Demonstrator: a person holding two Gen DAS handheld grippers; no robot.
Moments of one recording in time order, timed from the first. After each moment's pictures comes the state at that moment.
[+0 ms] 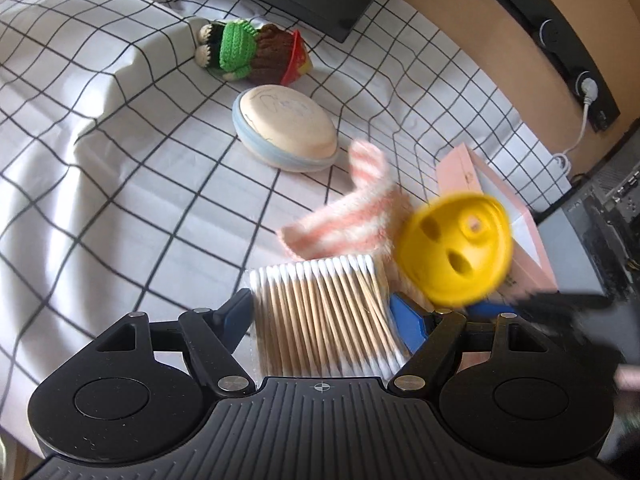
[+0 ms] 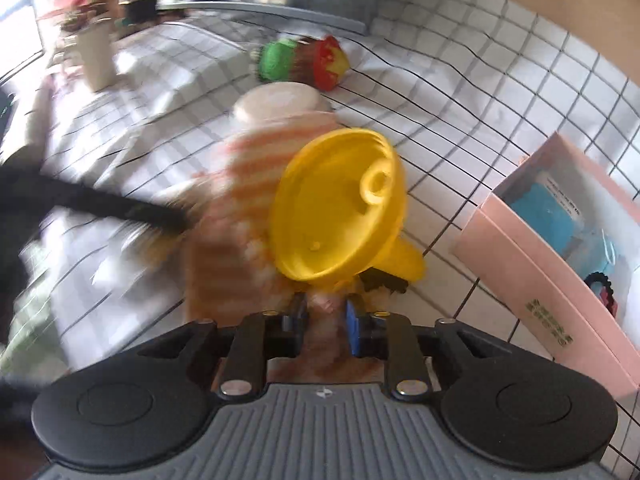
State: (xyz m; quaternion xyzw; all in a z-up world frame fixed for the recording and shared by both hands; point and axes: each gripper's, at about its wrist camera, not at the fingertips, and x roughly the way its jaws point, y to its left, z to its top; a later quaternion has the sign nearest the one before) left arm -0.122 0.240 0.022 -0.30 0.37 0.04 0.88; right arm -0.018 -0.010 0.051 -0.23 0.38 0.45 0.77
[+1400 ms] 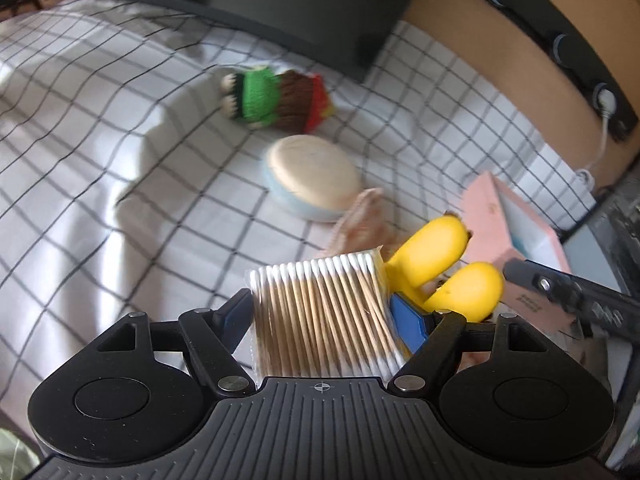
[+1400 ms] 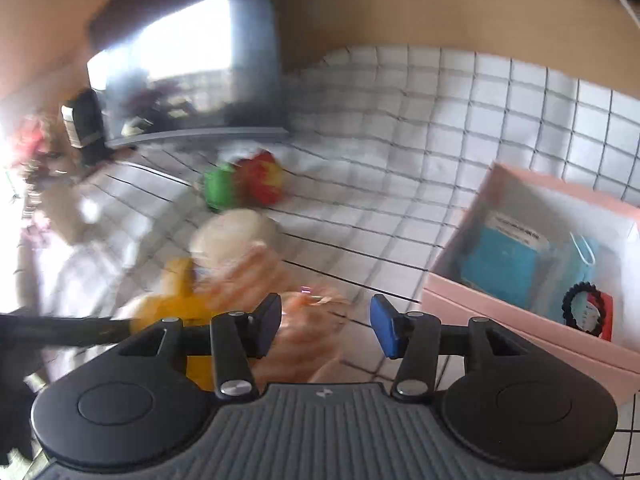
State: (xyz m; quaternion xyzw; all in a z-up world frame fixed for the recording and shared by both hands) left arm -0.120 0.240 0.053 -0.26 0.35 0.09 0.90; right arm 0.037 -0.010 0.072 -0.06 0.35 0.40 0.85
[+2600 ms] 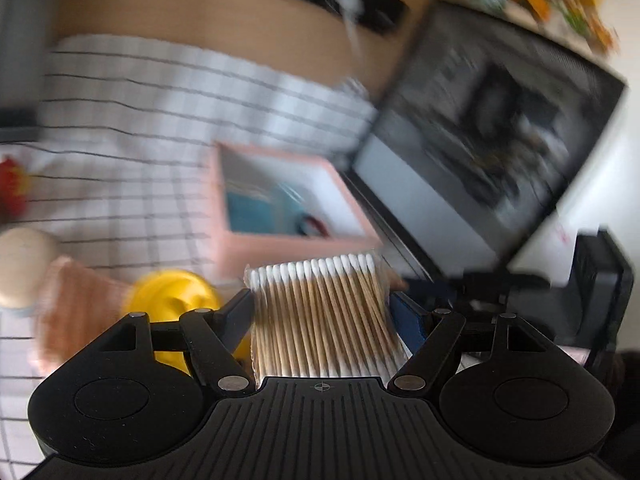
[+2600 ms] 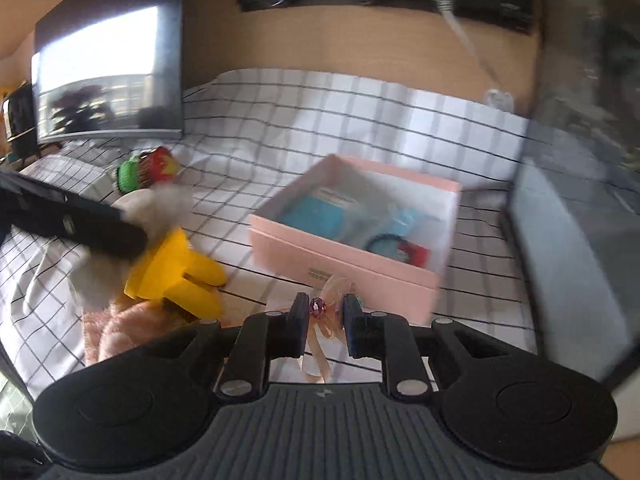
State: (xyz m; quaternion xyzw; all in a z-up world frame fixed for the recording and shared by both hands) left arm -0.058 0.110 0.129 -0.14 0.34 -0.19 0.91; right arm -0.016 -0.159 0.101 -0.09 0.31 0.27 0.91
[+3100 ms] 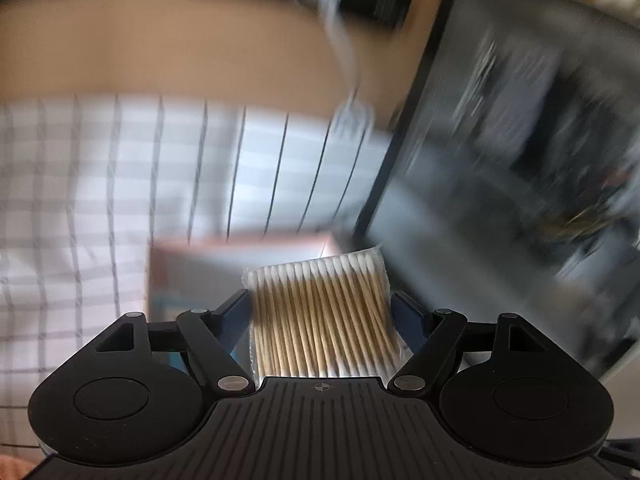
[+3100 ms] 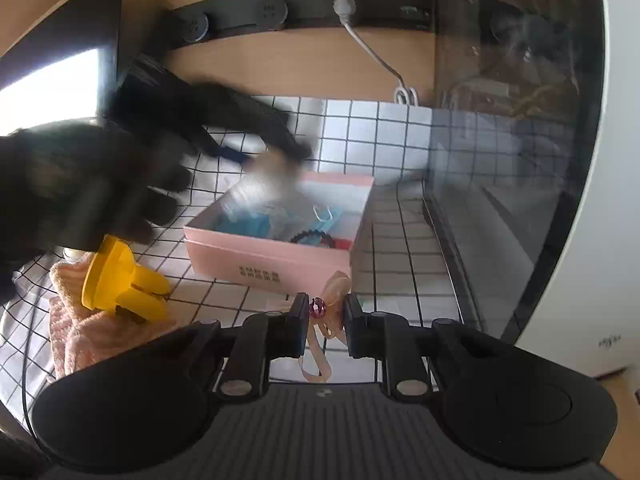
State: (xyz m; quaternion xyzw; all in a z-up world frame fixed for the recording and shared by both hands) left arm 0.103 0.018 0.133 -0.08 0.31 -0.19 0.93; right arm -0.036 -0.202 0.096 -0.04 0.29 0.19 0.94
